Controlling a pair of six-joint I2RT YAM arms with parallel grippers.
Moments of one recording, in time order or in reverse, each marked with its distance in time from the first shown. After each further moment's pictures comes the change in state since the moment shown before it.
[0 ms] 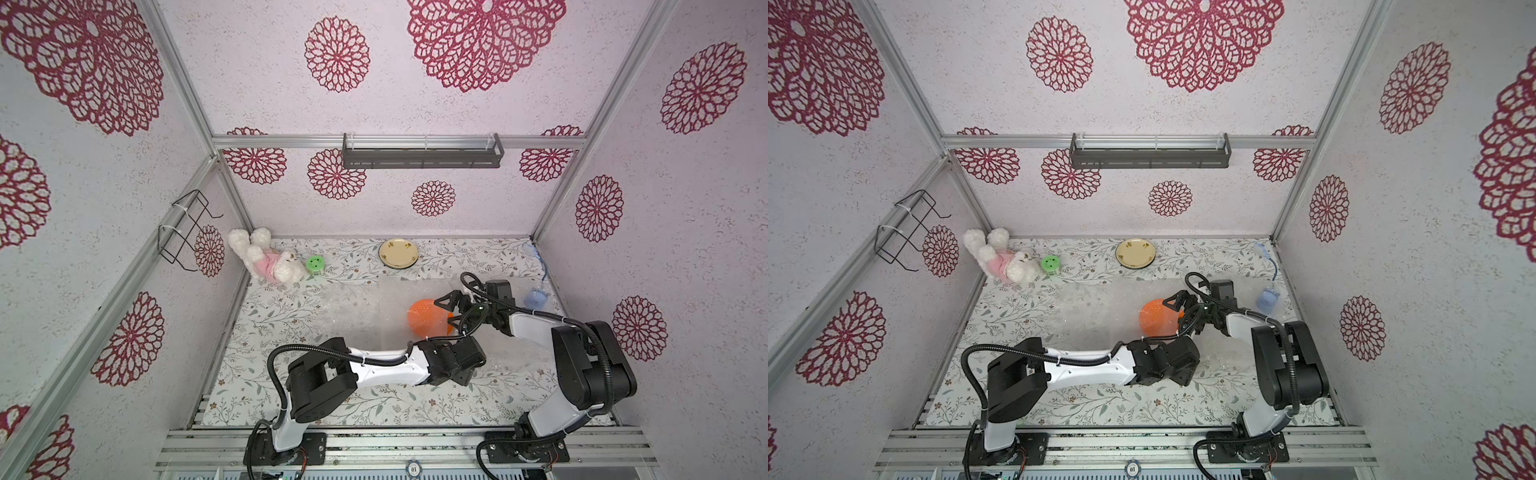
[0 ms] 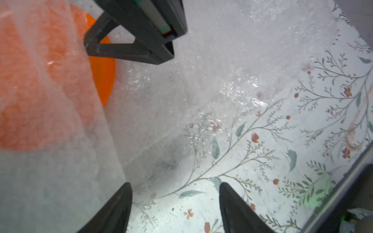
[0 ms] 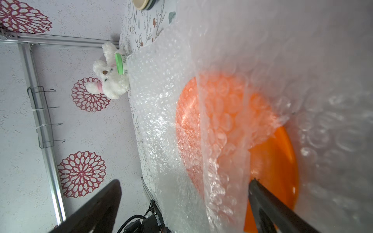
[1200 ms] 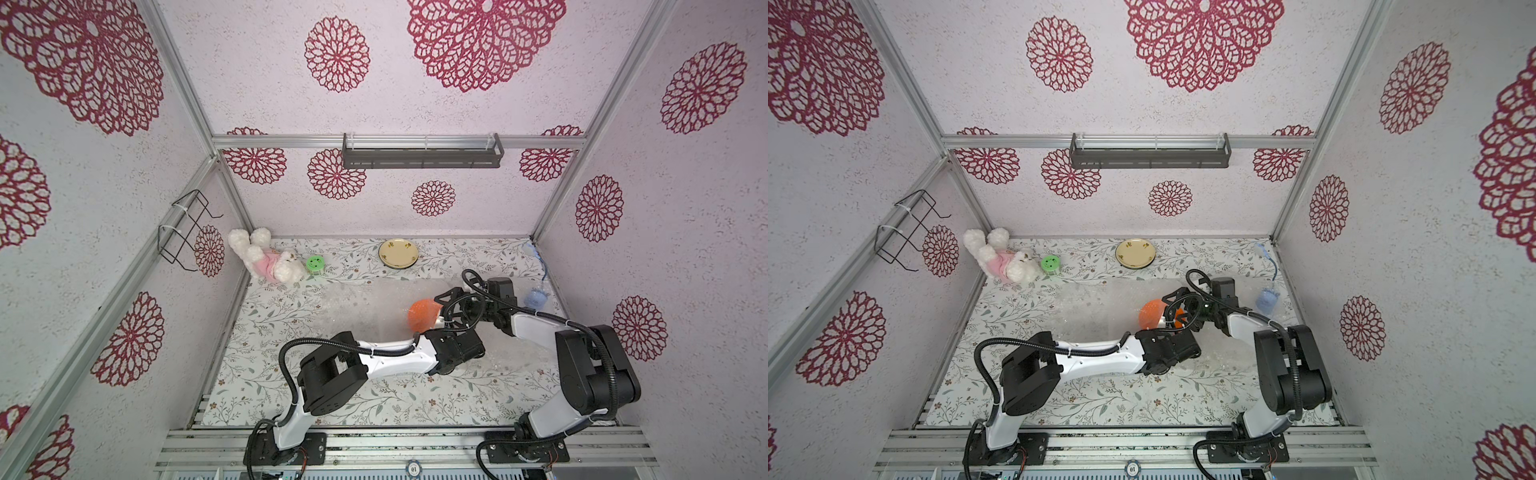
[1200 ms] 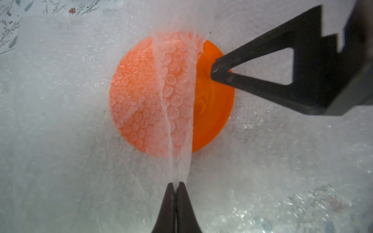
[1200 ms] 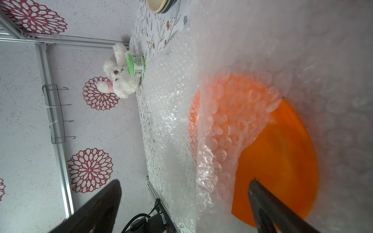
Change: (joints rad) left arm 0.047 0.071 0.107 -0.276 -0.317 -0.203; right arm -0.002 -0.049 0.026 -0.030 -0.002 0.005
